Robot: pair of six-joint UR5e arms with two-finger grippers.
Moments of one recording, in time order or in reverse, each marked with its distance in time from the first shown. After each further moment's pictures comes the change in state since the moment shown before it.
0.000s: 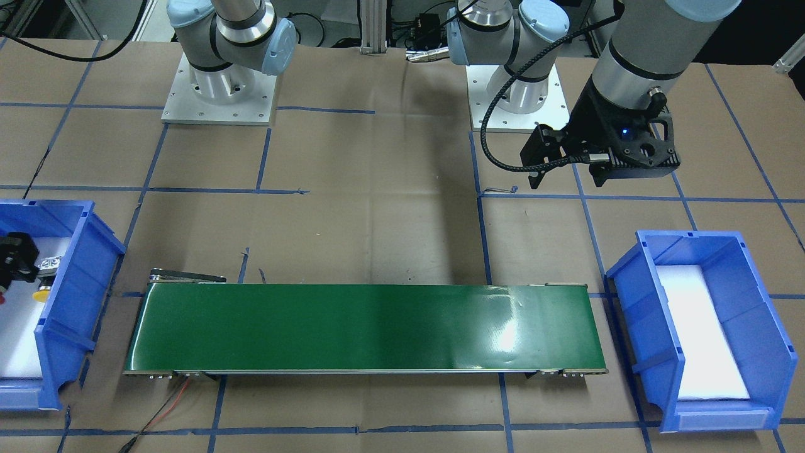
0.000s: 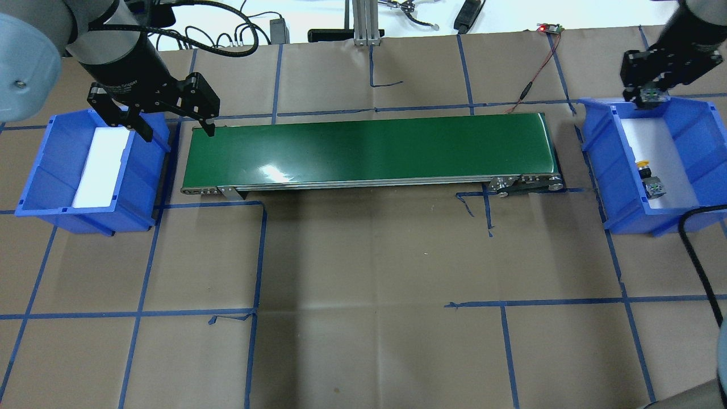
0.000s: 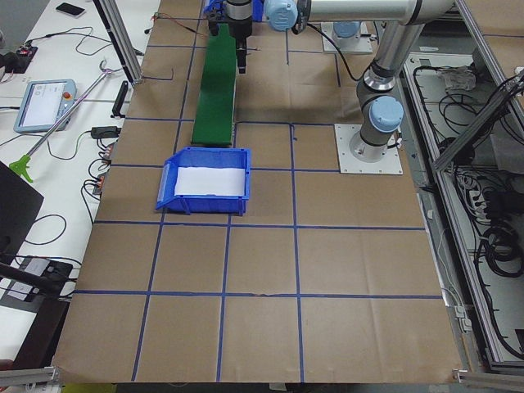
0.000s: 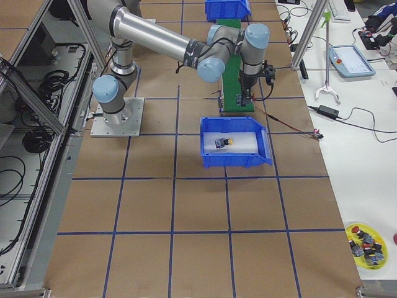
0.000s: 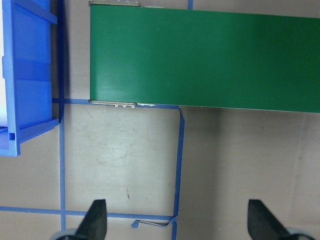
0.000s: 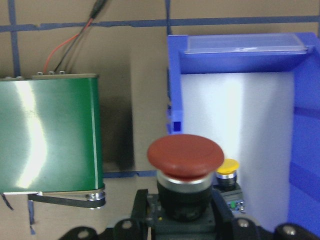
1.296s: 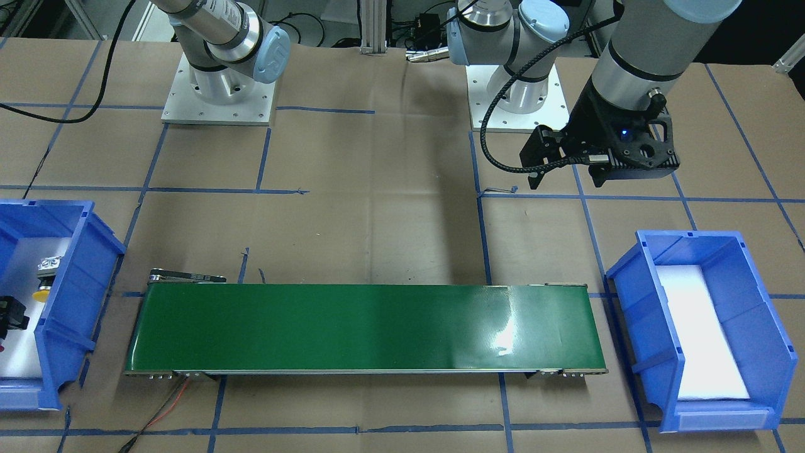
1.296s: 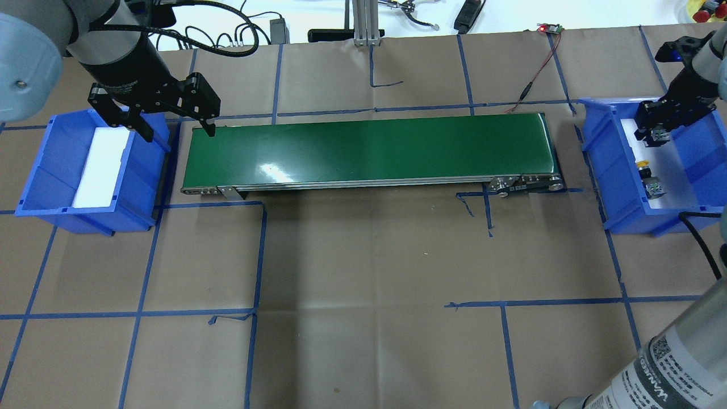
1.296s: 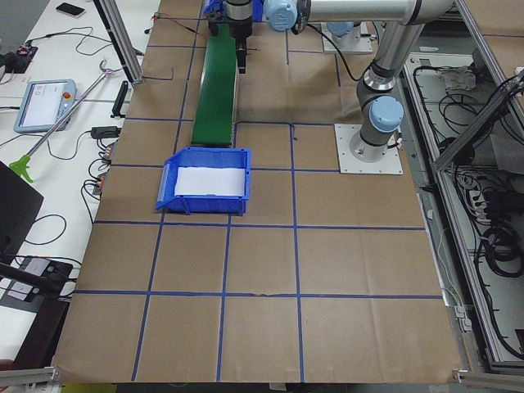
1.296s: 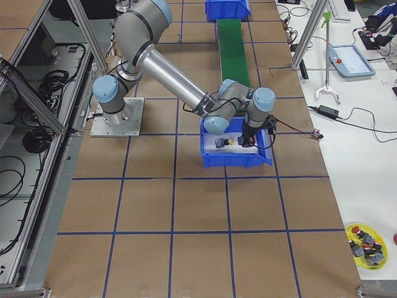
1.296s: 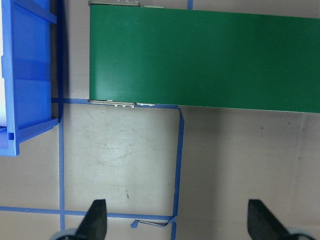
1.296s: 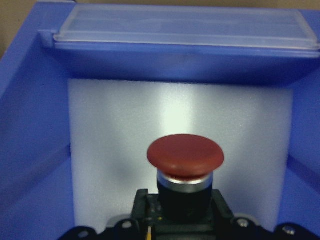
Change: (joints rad) left arm 0.000 -0.002 0.000 0.000 -0.001 -0.002; right arm -0.083 0.277 0.001 -0.182 0.014 -0.143
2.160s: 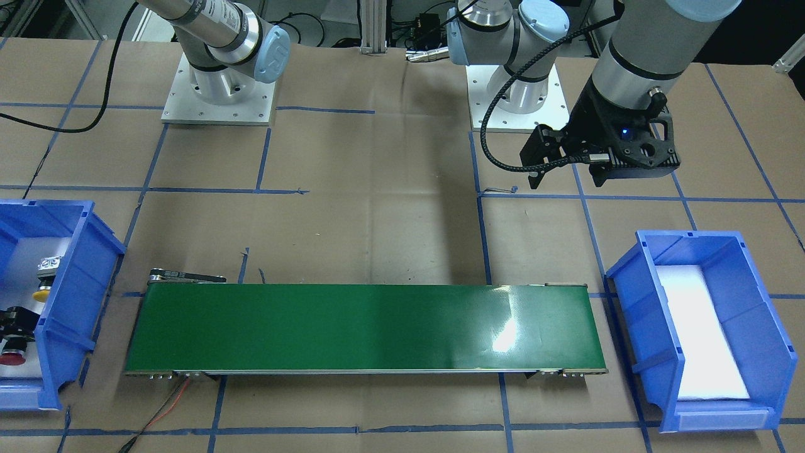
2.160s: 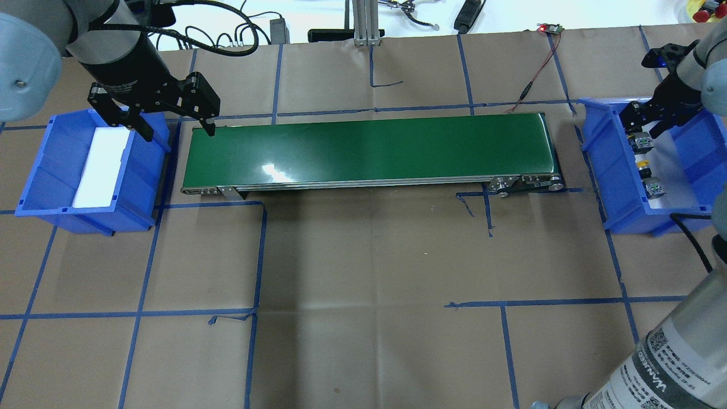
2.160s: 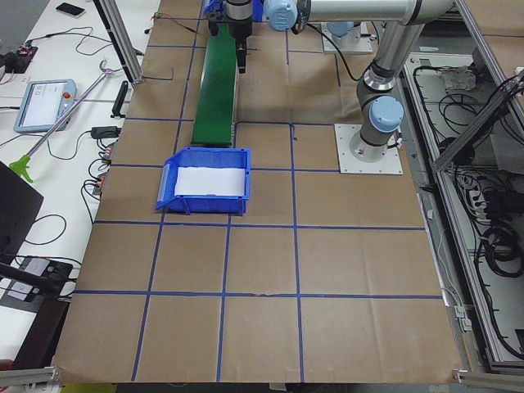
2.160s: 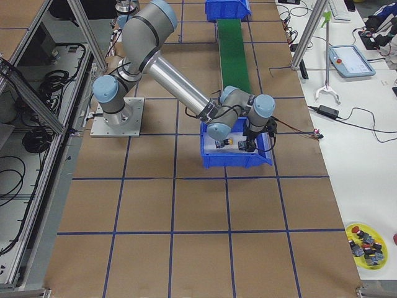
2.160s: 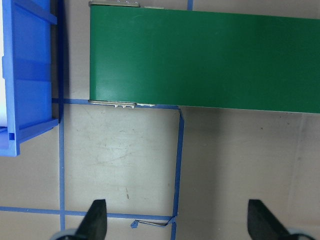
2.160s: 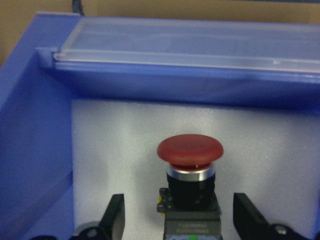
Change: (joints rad) left arm 0.000 0.001 0.001 0.000 0.000 0.000; right arm 0.005 0.037 0.002 -0.050 0.052 -0.012
